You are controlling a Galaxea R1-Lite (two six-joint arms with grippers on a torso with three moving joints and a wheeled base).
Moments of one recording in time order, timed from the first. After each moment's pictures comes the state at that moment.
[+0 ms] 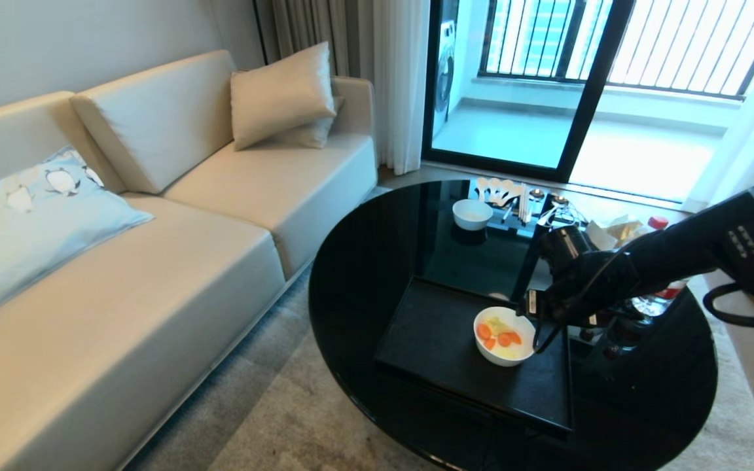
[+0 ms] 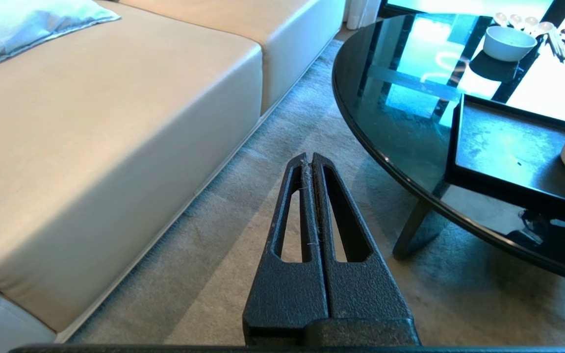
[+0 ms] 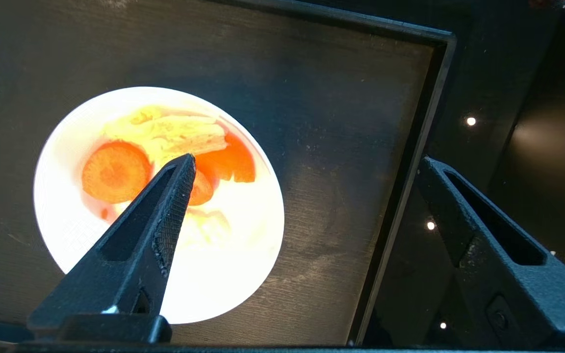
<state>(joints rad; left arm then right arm) 0.00 0.00 0.00 0.00 0.01 -0.09 0.20 2.25 -1.35 0.07 -0.18 0.34</state>
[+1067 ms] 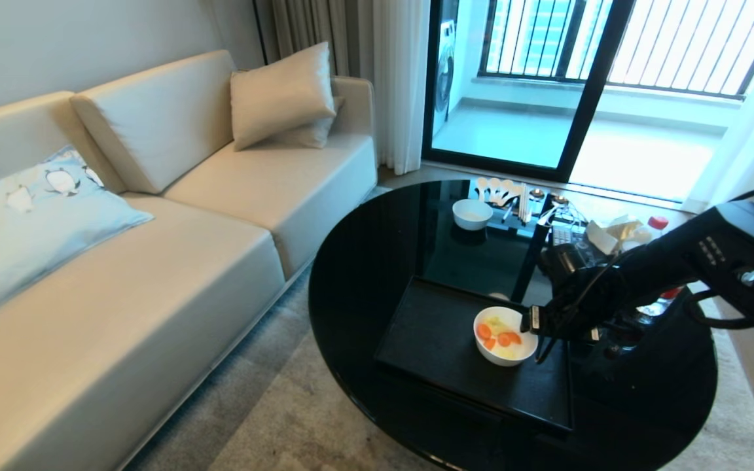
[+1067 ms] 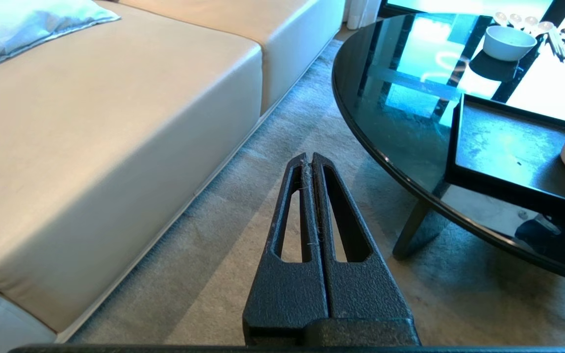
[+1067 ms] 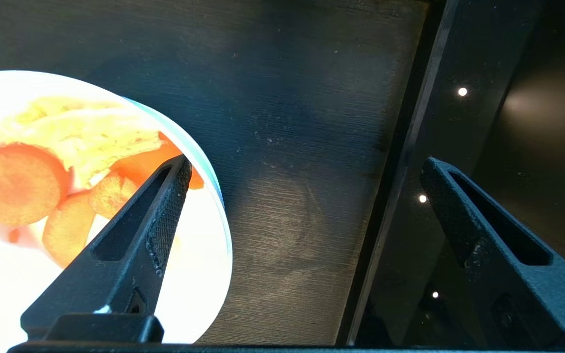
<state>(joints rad) 0.00 0.00 0.00 0.00 0.01 -0.09 0.17 2.33 -1.35 0.06 -0.18 0.34</state>
